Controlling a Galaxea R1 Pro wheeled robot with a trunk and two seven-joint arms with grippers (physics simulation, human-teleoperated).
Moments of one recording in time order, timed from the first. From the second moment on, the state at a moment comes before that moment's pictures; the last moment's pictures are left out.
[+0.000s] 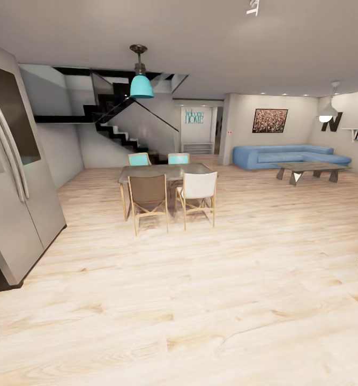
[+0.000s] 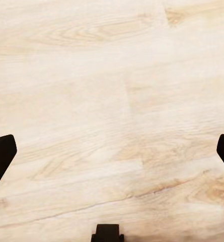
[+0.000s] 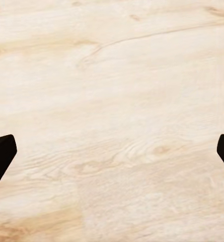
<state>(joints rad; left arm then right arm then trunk) 0.00 0.01 0.01 -0.62 0.00 -0.04 0.00 -0.18 -0.08 -0.01 -0.44 -0.01 -0.11 0.00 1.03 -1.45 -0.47</state>
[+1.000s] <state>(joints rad) 0.00 0.01 0.01 -0.62 0.00 -0.04 0.00 -0.18 -0.08 -0.01 -0.44 -0.01 -0.11 0.00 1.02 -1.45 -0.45</state>
